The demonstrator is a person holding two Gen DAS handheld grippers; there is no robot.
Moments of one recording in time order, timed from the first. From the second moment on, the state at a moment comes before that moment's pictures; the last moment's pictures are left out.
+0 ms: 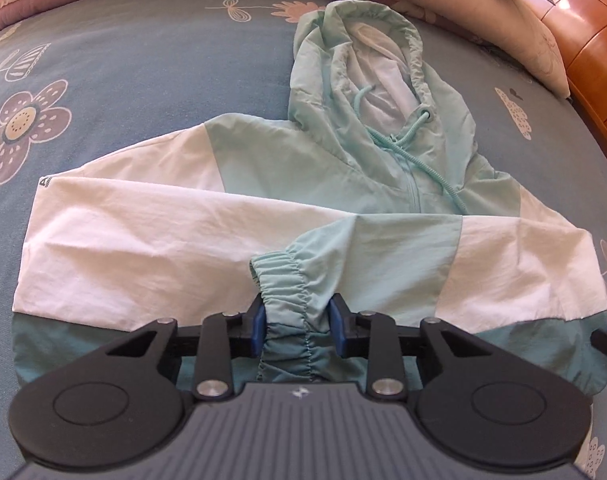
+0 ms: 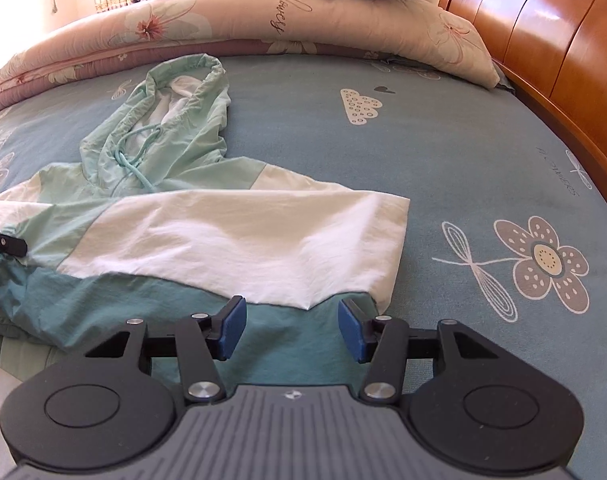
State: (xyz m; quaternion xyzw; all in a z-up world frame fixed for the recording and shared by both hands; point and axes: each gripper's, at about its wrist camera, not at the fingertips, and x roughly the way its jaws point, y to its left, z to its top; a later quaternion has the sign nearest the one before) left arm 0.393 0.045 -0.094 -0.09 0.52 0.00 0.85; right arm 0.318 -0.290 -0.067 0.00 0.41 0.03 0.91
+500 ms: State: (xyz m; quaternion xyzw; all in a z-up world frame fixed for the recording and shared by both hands) left arm 0.399 0.041 -0.097 -0.09 0.54 0.01 0.84; right arm 0.325 -0.318 -0.083 0.05 0.43 -0.01 0.90
